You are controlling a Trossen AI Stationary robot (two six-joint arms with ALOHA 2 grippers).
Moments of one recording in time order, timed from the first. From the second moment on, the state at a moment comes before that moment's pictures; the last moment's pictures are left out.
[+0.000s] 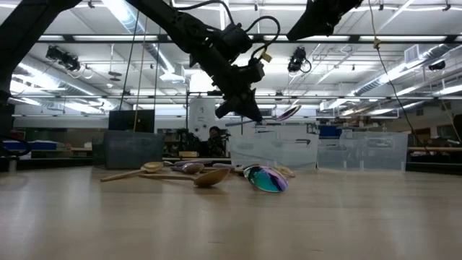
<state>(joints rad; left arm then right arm) 0.38 2.00 1.52 -0.23 -0.05 1.00 -0.13 1.10 1.04 -0.42 0.29 -0.05</state>
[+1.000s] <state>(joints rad) 0.30 2.00 1.52 -0.30 -0.34 1.03 -0.27 1.14 0.89 -0.47 0.40 0.00</state>
